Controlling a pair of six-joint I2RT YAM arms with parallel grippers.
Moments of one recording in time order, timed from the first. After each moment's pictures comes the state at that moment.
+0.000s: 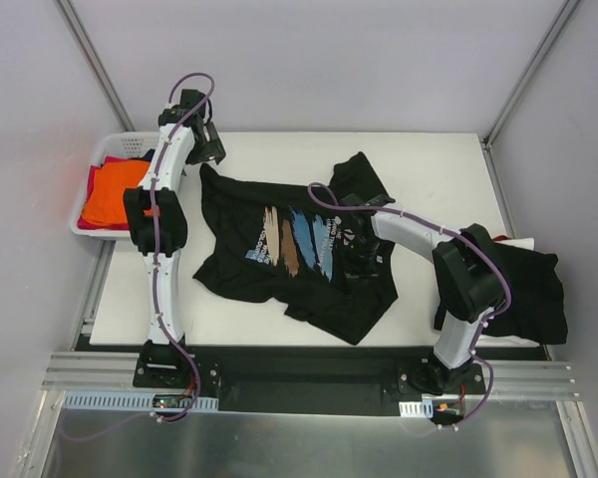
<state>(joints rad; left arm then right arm) -0.04 2.36 2.33 -1.07 -0.25 -0.43 0.61 1.81 1.24 -1.05 -0.28 0.45</state>
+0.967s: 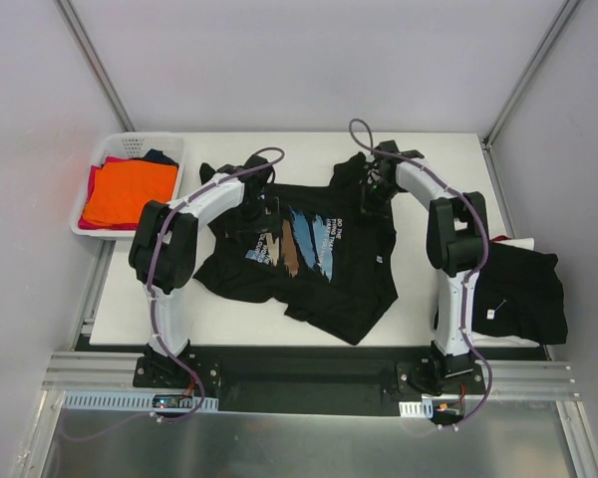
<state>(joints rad) -0.43 1.98 1.52 -0.92 0.02 -0.50 0.32 2.14 1.71 -0.98 -0.30 0.35</state>
